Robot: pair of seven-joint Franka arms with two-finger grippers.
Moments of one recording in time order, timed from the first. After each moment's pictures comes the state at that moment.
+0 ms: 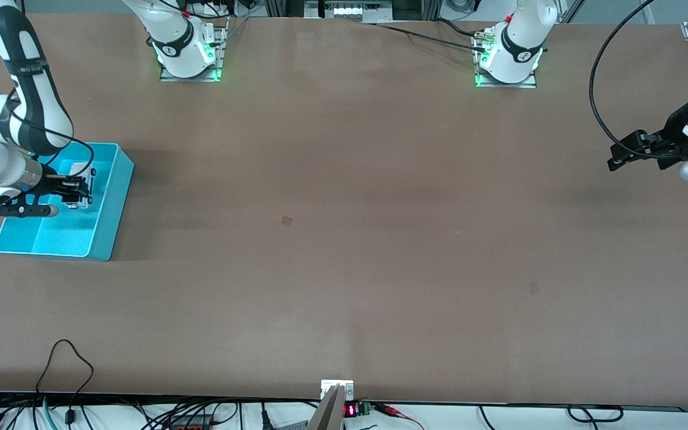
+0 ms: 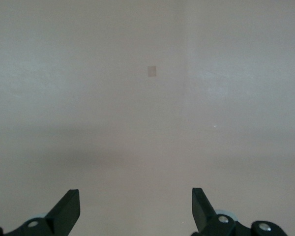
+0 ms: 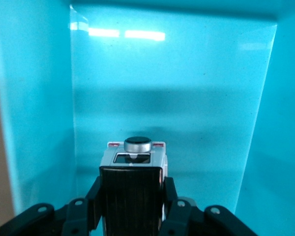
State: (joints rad) left arm 0.05 -0.01 -0.02 -1.70 -0.03 1.70 -0.02; right arm -0.25 0.31 -0.08 -2.13 -0.12 2.35 -0.24
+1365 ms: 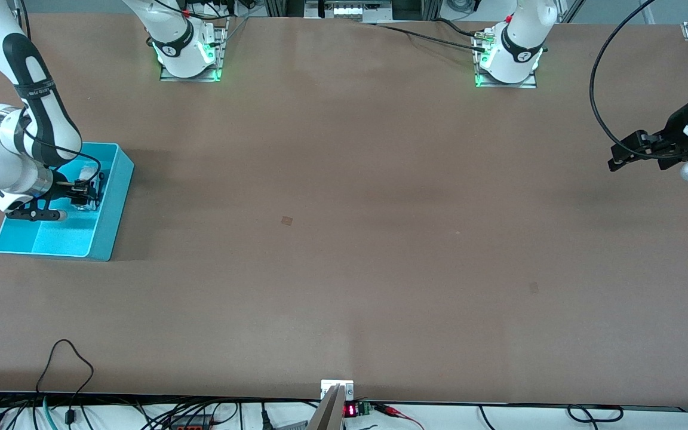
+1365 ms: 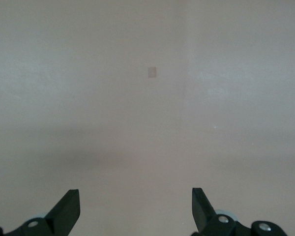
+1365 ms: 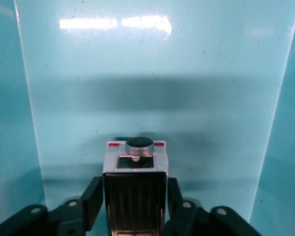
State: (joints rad) left arm 0.05 -0.01 -0.02 -1.70 -0.03 1.70 -0.02; right arm -0.28 0.40 -0.08 -2.14 -0.12 2.41 -0.24
